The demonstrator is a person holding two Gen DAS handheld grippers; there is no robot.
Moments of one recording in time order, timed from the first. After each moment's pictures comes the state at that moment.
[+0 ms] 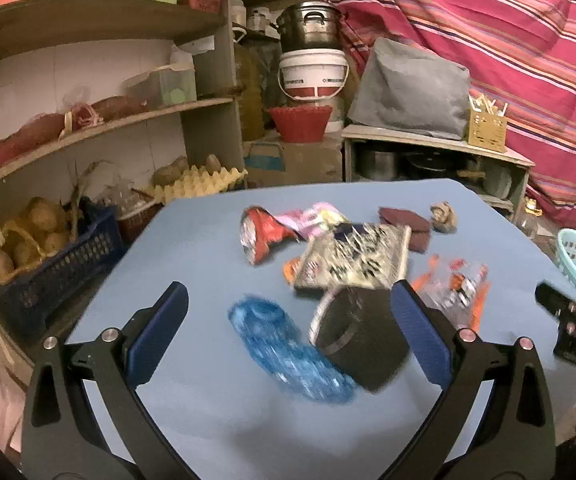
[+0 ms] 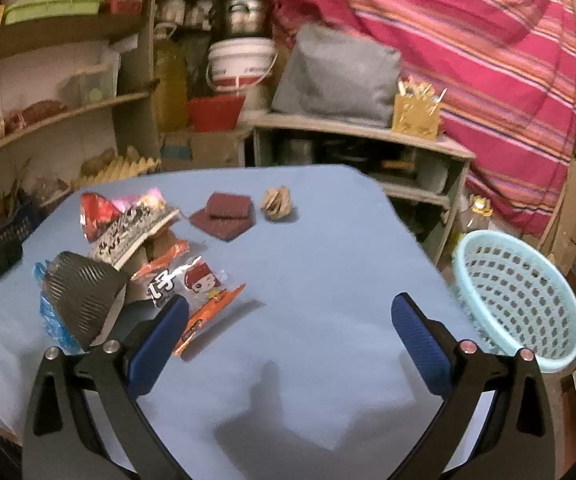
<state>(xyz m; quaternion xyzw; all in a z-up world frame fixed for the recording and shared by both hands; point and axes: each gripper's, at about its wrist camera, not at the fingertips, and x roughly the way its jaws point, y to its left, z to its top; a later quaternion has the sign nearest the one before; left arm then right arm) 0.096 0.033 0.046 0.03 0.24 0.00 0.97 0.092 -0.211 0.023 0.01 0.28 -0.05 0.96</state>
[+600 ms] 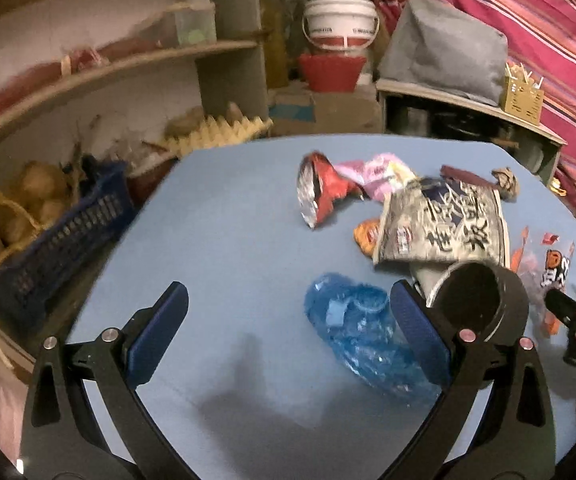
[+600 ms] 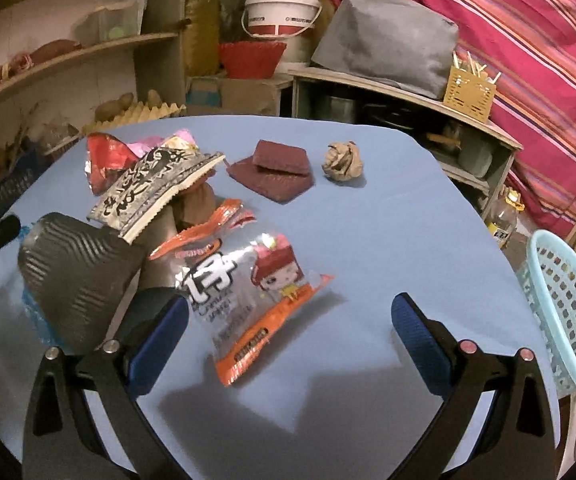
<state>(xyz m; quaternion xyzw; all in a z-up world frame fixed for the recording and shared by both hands) 0.157 0.098 0.004 0.02 0.33 0.02 0.94 0.151 -0.154 -0.015 -0.03 0.35 -0.02 0.94</state>
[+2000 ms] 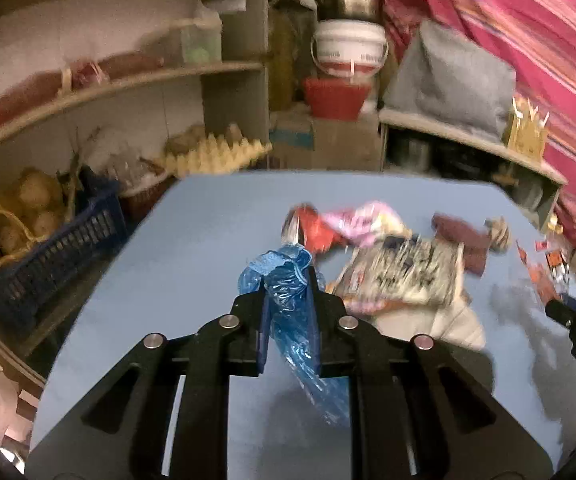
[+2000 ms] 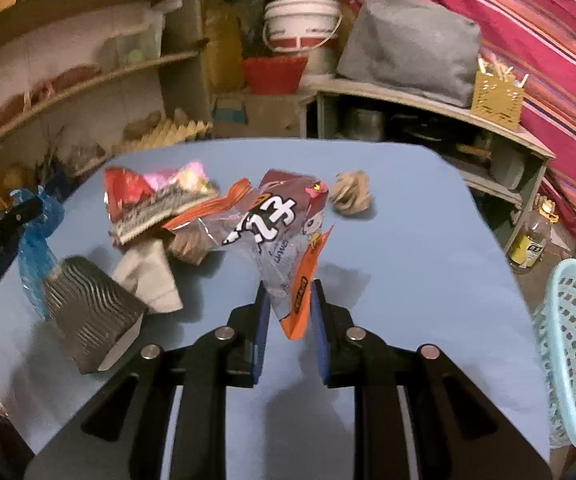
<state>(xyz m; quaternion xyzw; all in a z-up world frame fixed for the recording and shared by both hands) 0.171 0.078 0.046 -0.01 0.28 0.04 0.96 0.166 -0.201 0.013 0.01 0.33 0.06 0.94</state>
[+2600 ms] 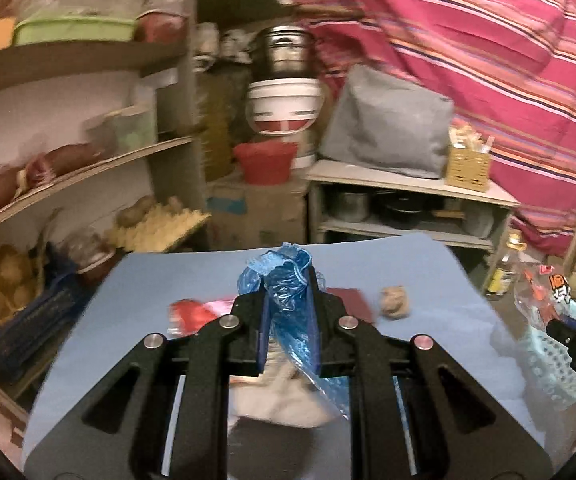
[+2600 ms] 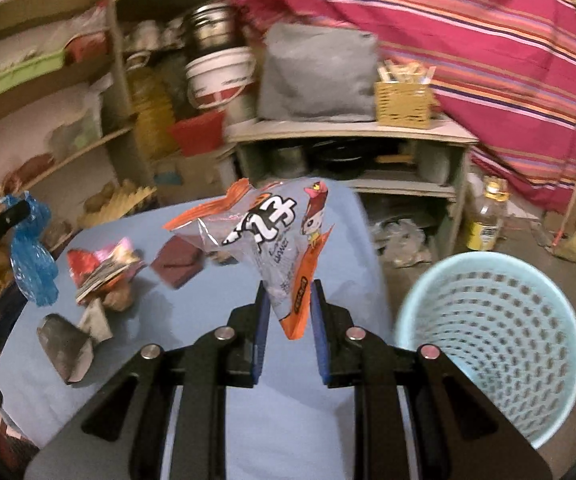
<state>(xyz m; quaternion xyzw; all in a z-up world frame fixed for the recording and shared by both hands) 0.161 -0.071 0.123 0.02 0.21 -0.04 0.98 0.119 -0.353 0.061 0.09 0.28 -0.02 0.96</state>
